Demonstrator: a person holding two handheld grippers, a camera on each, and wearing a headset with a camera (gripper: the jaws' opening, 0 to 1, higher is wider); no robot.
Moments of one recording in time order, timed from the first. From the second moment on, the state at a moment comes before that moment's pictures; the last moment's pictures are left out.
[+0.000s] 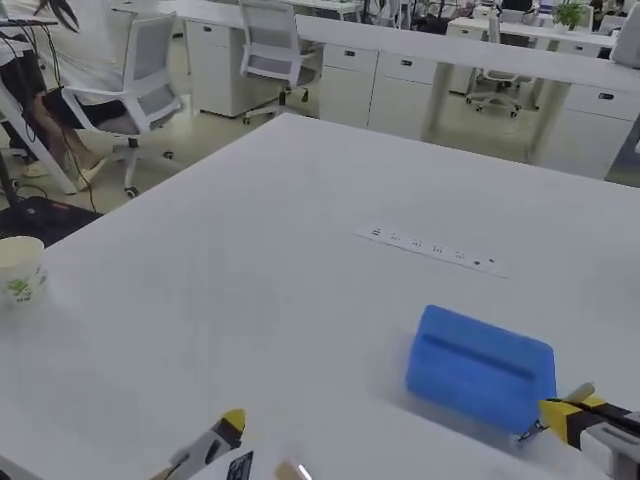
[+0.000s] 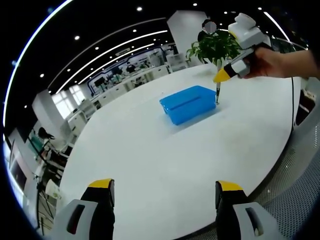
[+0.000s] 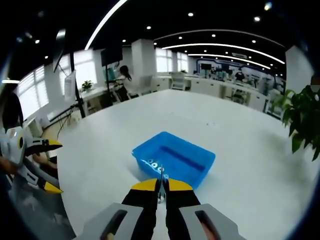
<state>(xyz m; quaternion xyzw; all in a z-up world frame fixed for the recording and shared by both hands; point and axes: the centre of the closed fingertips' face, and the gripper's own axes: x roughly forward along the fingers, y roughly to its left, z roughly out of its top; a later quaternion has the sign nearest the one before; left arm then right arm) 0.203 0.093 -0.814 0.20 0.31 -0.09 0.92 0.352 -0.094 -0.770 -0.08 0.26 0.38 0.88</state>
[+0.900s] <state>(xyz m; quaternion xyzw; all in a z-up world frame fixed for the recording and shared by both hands) 0.200 0.093 -0.820 0.21 0.33 -0.09 0.92 0.389 -0.078 -0.738 -0.08 0.22 0.37 0.90</state>
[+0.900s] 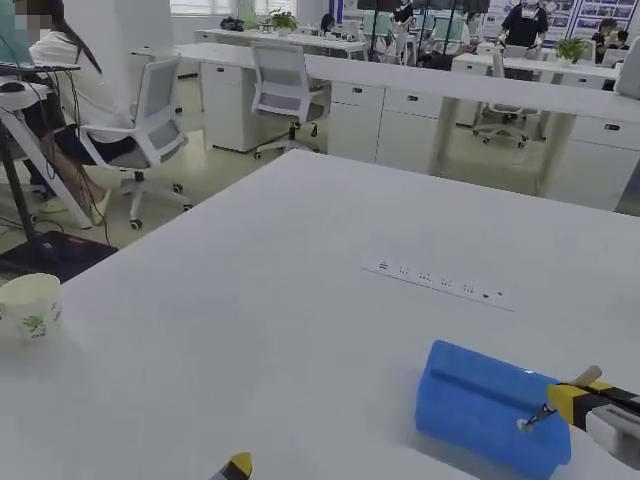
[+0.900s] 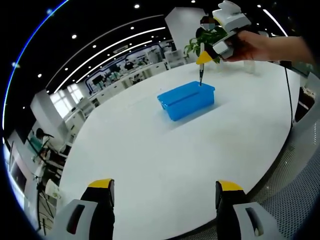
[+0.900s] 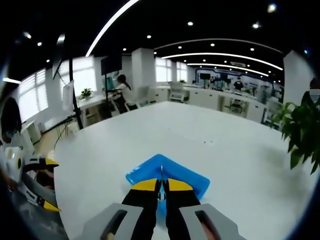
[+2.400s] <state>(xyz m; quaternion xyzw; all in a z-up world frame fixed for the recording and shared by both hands) 0.196 0.088 -0.825 0.20 0.35 -0.10 0.91 0.415 -0.072 -0.816 -0.12 0.29 0.35 0.88</state>
